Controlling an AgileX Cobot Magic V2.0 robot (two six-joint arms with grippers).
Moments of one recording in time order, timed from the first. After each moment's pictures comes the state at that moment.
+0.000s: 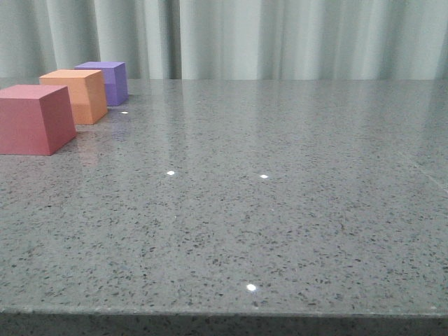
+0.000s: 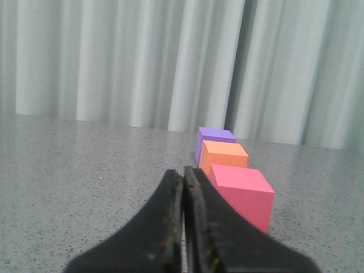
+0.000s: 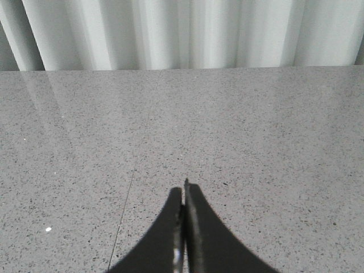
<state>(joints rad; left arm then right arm) -0.09 0.02 0.00 0.09 -0.08 -0.27 0.08 0.51 -0.49 -0.18 0.26 0.24</state>
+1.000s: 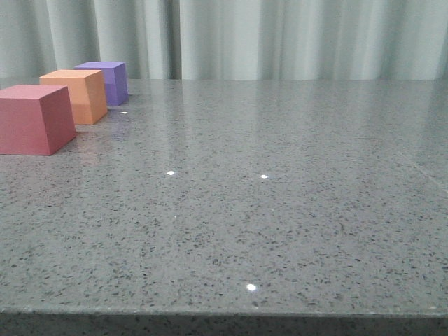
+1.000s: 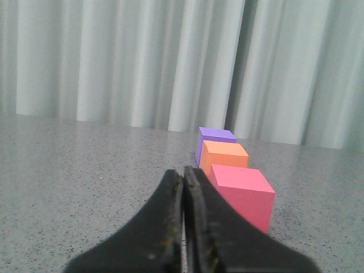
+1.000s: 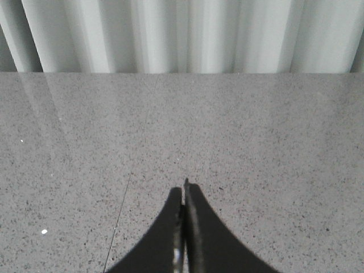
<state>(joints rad) -0.09 0.02 0.00 0.09 -0.08 -0.27 0.08 0.48 -0.49 -0.20 0.26 0.24</state>
